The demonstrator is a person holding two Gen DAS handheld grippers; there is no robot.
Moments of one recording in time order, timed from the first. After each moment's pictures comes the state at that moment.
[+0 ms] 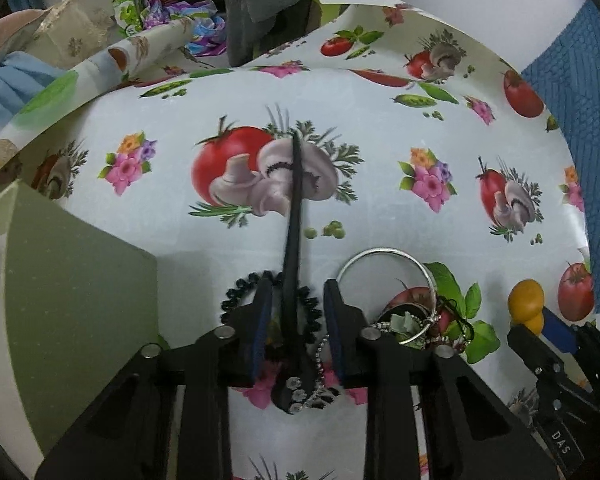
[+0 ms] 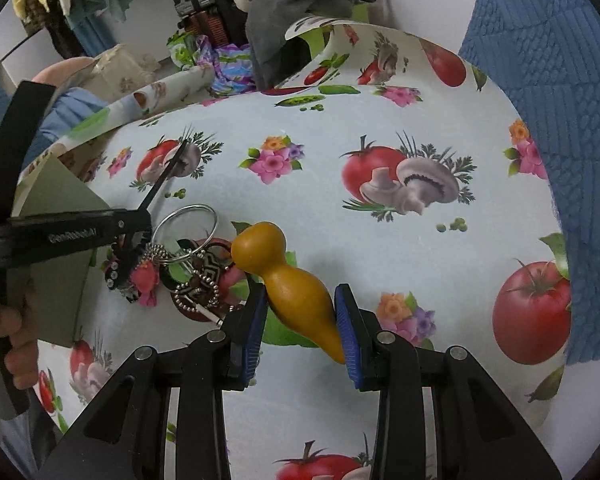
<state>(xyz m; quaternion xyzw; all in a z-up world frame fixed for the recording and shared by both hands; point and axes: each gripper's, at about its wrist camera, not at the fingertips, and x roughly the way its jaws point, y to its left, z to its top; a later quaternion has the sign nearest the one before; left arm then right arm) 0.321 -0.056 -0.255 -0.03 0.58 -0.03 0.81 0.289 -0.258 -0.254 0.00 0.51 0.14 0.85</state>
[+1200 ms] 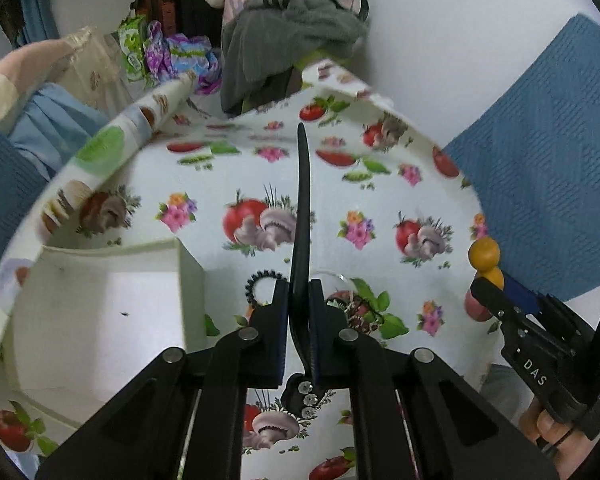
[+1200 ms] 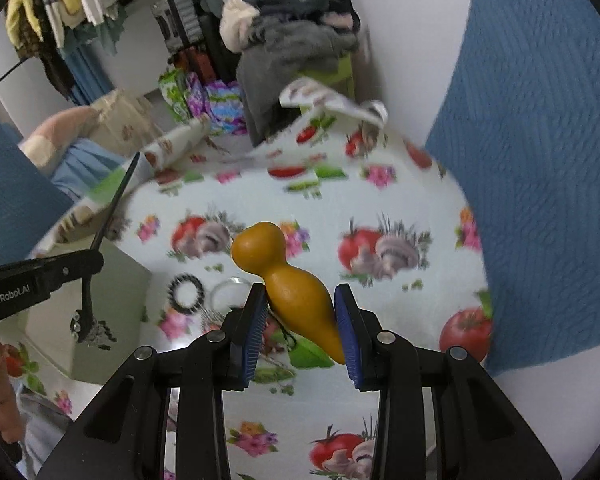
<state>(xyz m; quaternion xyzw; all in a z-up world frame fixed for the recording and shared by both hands) 0.286 -0.027 -0.109 -0.08 0.53 -0.06 0.84 0.287 -0.241 -0.130 0.01 0.47 0.11 0.88</state>
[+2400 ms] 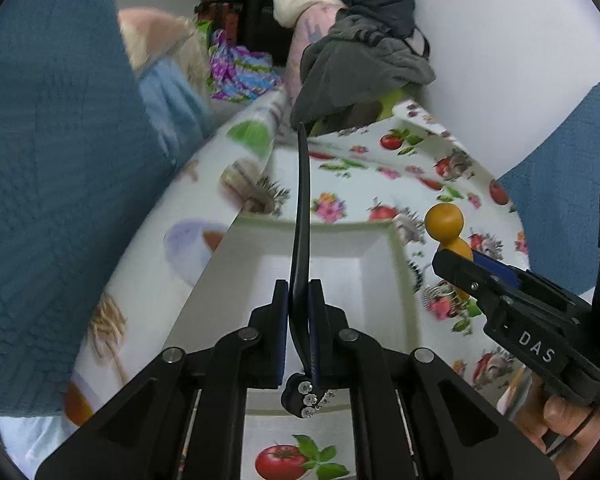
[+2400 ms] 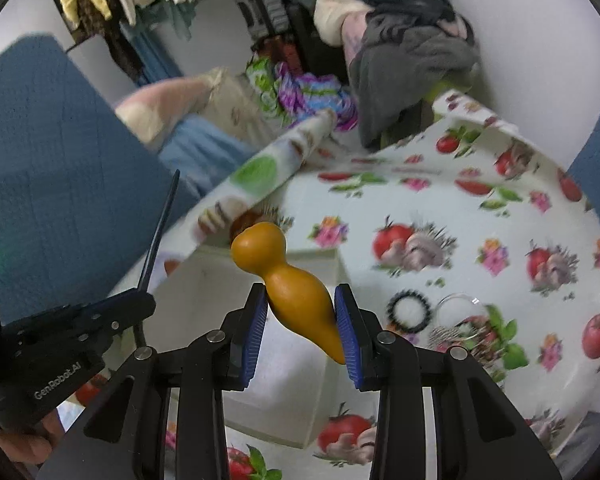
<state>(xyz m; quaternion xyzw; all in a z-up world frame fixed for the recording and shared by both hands) 0.216 0.160 -0.117 -0.11 0.50 -0.01 0.86 0.257 -0.020 -0.123 0.02 0.48 0.21 0.85</state>
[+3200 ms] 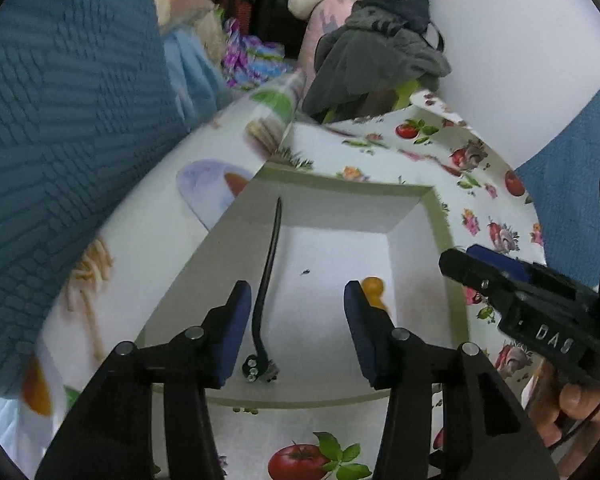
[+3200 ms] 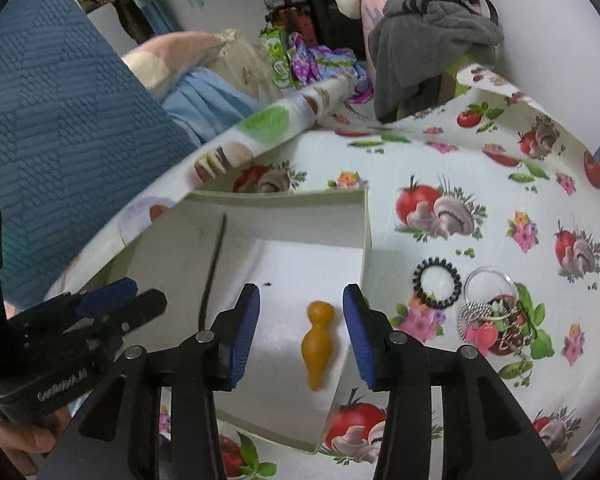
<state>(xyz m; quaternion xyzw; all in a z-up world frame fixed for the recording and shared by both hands) 0.193 0.169 -0.148 -0.12 0.50 0.00 0.86 0.248 -0.007 -0.159 0.00 0.50 0.24 0.83</state>
